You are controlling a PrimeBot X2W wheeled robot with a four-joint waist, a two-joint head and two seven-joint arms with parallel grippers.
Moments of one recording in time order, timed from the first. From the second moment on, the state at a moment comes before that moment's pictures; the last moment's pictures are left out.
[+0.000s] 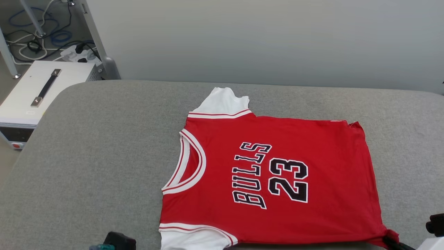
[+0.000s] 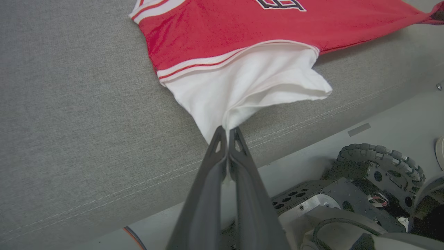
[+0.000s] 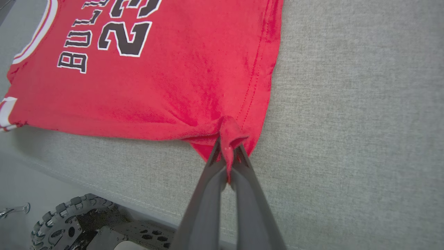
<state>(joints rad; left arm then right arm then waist) 0.19 0.69 -0.56 -0.19 -0.72 -0.01 0.27 0.19 -0.61 0.21 0.12 0.86 0.13 0.31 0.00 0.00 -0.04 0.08</state>
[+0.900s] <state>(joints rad) -0.35 0.63 -0.54 0.04 -0.67 -0.09 0.33 -0.08 -0.47 0.07 0.06 0.71 0.13 0.50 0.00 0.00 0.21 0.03</state>
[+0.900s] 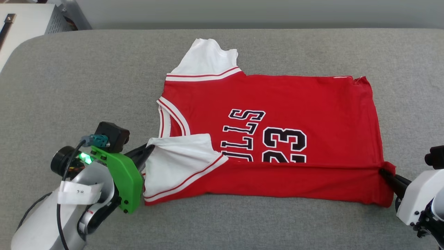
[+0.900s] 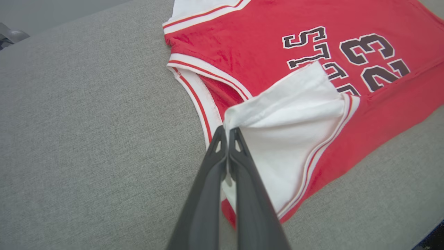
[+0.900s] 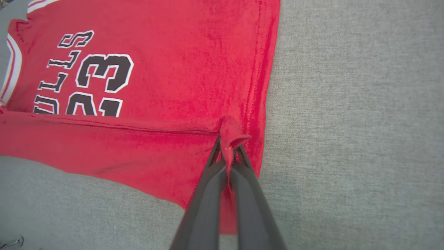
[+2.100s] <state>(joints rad) -0.42 0.42 -0.52 0.38 -0.77 0.03 0.11 -0.15 -0.48 0.15 0.12 0.56 0.13 0.38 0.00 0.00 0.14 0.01</state>
